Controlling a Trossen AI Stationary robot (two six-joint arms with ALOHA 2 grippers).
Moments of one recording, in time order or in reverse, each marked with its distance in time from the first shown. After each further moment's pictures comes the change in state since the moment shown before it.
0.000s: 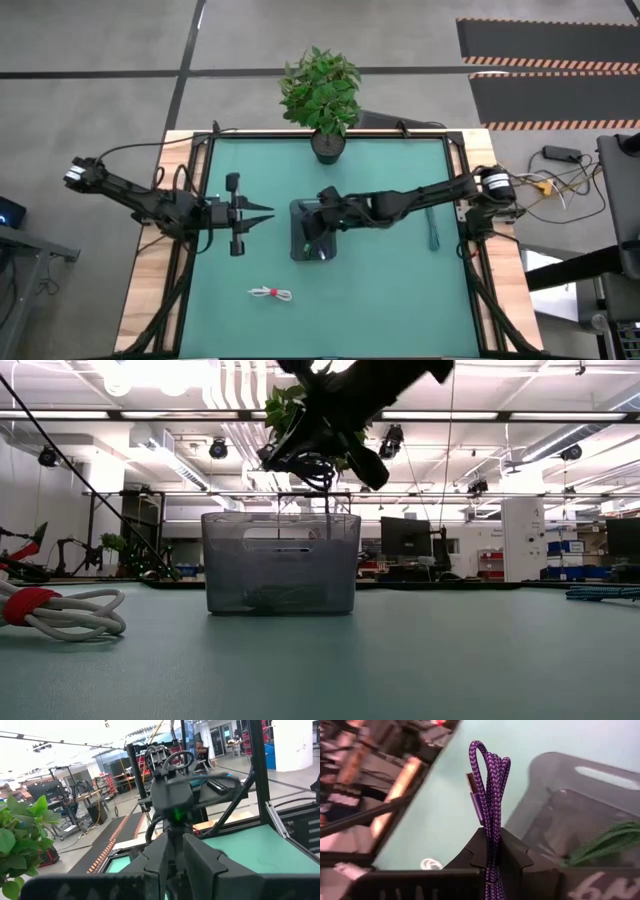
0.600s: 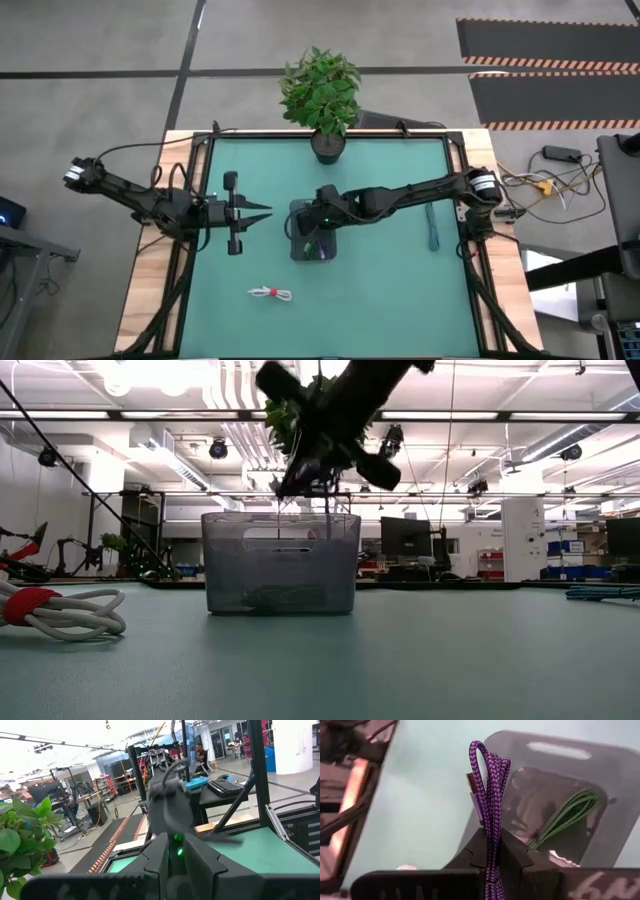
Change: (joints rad) left arm 0.000 -0.025 -0.002 -0.009 0.000 -0.001; right arm -0.031 0.094 0.165 -0.294 0.000 0.183
